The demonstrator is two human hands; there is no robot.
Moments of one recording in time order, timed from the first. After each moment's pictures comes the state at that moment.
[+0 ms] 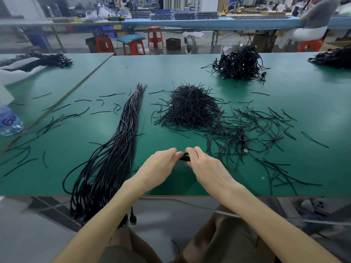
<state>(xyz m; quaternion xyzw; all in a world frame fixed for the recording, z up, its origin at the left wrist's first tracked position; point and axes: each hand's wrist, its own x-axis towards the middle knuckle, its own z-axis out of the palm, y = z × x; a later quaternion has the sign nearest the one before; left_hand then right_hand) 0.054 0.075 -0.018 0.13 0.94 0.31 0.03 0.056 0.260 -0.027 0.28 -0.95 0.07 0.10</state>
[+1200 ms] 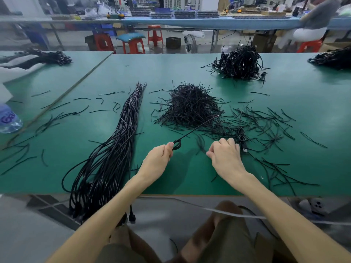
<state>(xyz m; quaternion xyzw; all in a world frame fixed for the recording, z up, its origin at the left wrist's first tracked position) 0.036 0.073 -0.042 0.01 0.89 0.46 0.00 0.022 0.295 -0.033 0.05 -0.99 0.10 0.07</state>
